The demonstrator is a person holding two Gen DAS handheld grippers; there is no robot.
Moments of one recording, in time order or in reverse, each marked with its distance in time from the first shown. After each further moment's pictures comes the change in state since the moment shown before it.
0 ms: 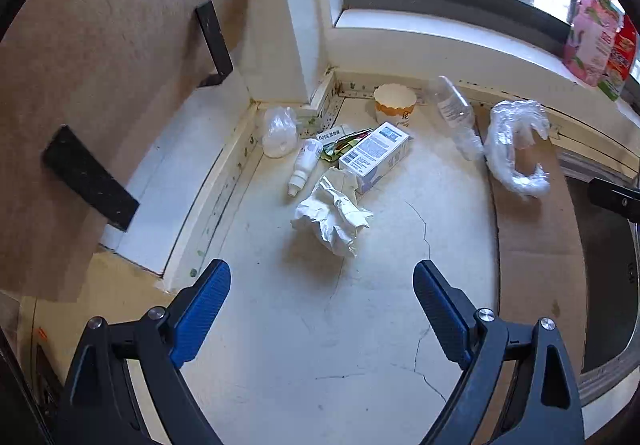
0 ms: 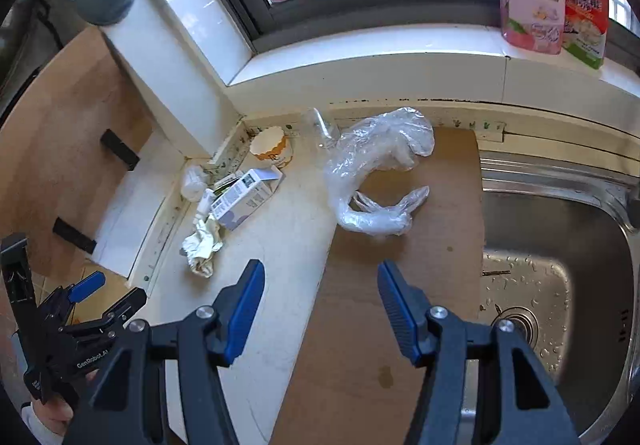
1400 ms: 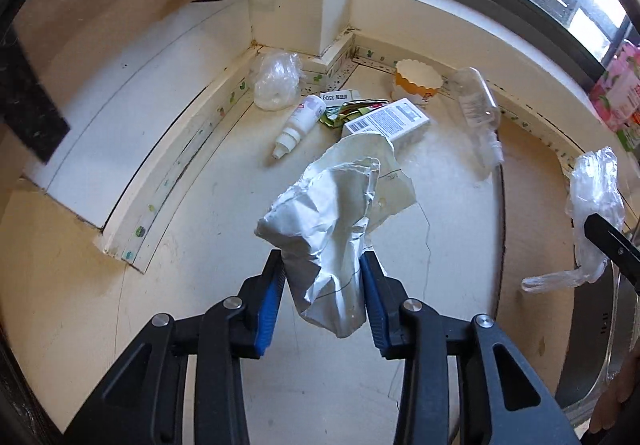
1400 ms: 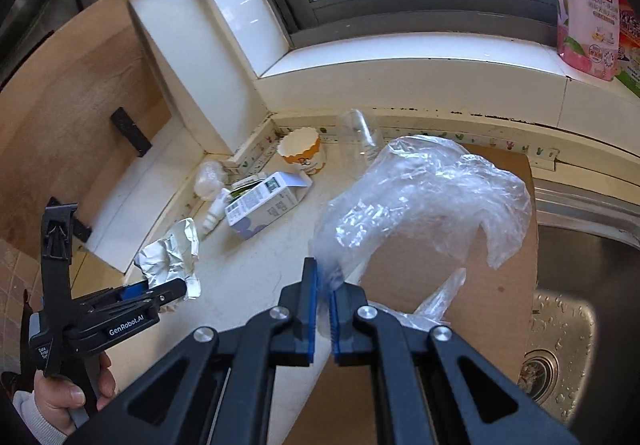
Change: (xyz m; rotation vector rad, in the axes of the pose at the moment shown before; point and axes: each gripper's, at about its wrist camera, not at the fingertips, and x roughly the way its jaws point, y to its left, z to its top) left arm 0.050 -0.003 -0.015 -0.177 0.064 -0.106; right arm -0.003 0.036 -0.019 -0.125 -0.086 0.107
